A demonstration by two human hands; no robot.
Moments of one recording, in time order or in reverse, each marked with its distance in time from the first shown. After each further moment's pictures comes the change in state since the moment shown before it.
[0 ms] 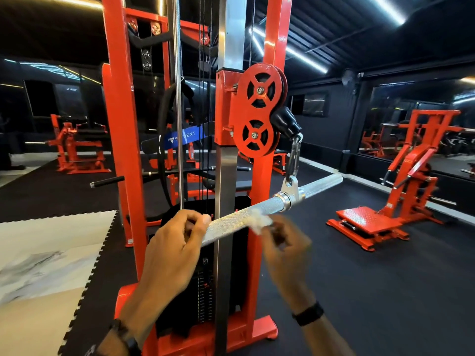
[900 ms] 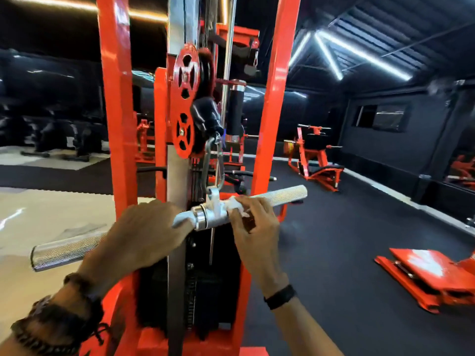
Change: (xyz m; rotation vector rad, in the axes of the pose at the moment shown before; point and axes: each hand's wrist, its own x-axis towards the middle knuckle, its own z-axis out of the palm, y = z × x) left_hand 0.063 0.097 0.150 0.900 -0.143 -0.061; right_hand 0.125 0.149 -0.053 0.223 -0.309 -0.097
